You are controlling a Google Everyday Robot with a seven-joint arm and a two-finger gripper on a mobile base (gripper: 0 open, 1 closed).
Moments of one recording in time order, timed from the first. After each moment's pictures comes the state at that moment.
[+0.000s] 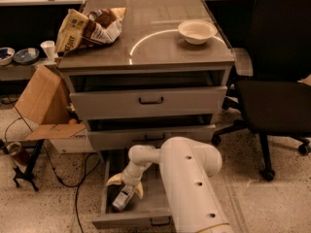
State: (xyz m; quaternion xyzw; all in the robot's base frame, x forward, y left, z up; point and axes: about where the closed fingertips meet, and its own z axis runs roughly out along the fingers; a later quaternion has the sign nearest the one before) arm 0.560 0.153 0.188 -0.96 0.10 0.18 0.21
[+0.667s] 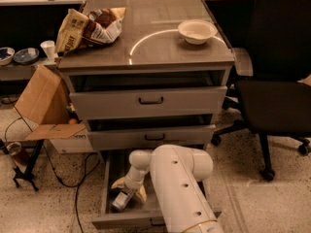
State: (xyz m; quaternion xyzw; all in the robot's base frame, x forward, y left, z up) arm 0.561 0.139 0.134 -0.96 0.15 0.19 0.16
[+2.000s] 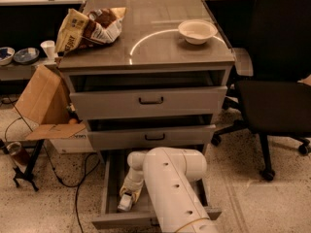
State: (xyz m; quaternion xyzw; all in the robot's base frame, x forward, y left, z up) arm 0.559 0.134 0.112 -0.95 0.20 0.20 0.12
